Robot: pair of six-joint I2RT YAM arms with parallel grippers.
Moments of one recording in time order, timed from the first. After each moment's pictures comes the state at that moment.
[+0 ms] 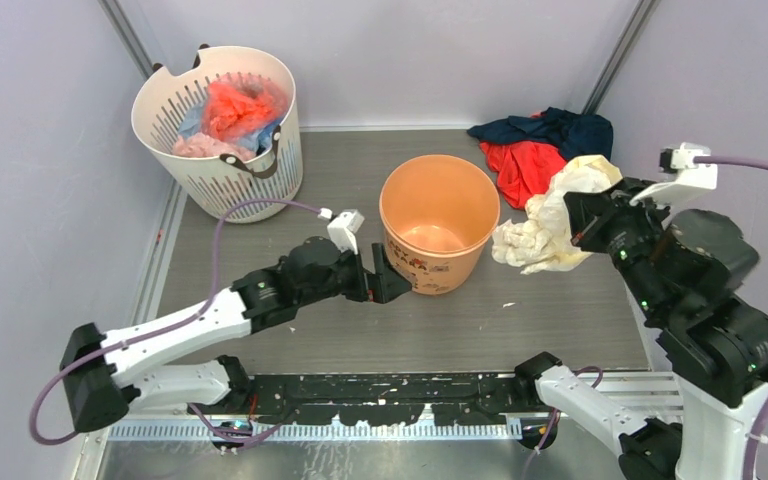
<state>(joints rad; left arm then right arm) -1.00 1.14 0.83 -0.15 -0.03 -0.82 0.45 0.85 1.75 -1.09 0.36 0.36</state>
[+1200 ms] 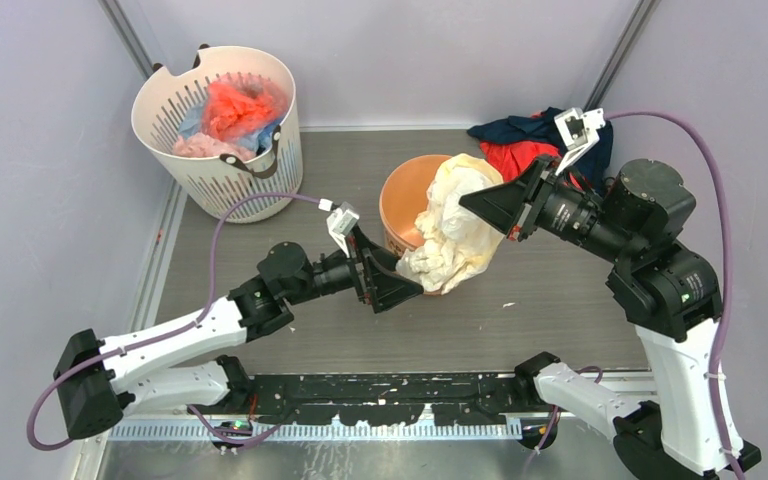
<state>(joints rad) -1.00 1.02 0.72 0.42 0.27 -0.67 0.45 0.96 1.69 -0.81 -0.44 0.55</state>
